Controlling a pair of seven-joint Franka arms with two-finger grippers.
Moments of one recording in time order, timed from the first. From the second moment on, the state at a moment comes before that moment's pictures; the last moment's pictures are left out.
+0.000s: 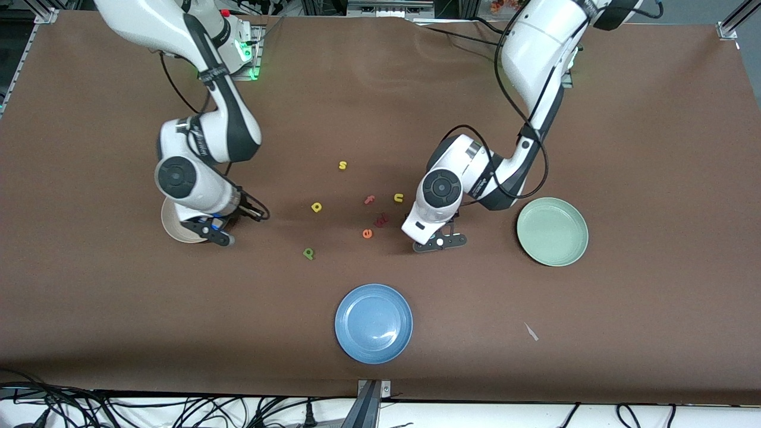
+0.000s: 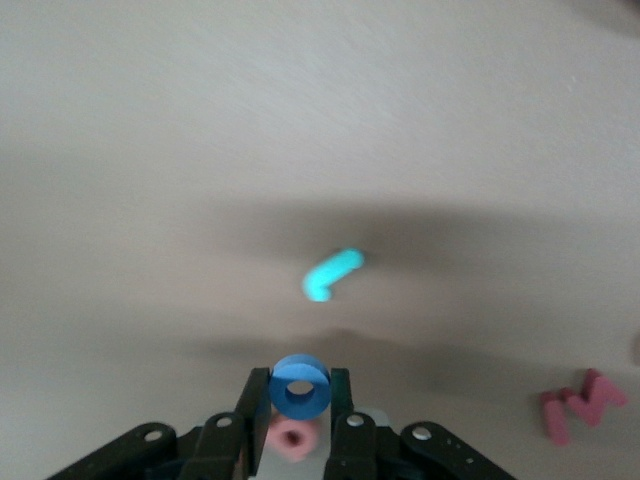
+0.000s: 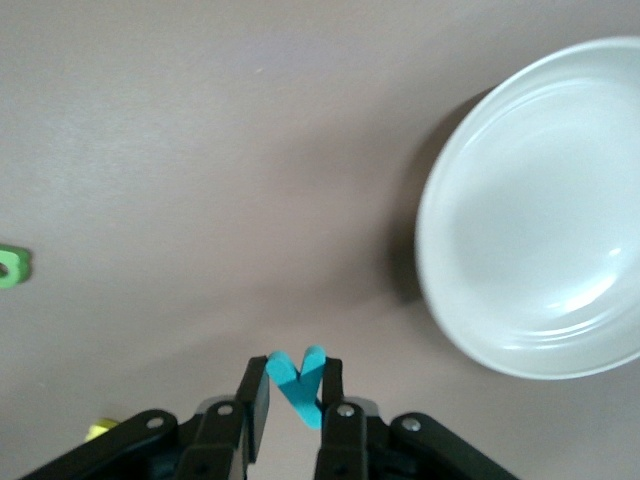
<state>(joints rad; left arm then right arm) -0.52 0.74 -0.07 -1.45 0.05 2.02 -0.74 0.47 0.40 -0.21 -1.92 0.13 2.17 0.58</state>
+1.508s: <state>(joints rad) -0.16 0.66 -0.06 -1.61 0.19 1.83 -0.48 0.49 0.29 -0.20 -2.18 0.12 2.37 0.34</state>
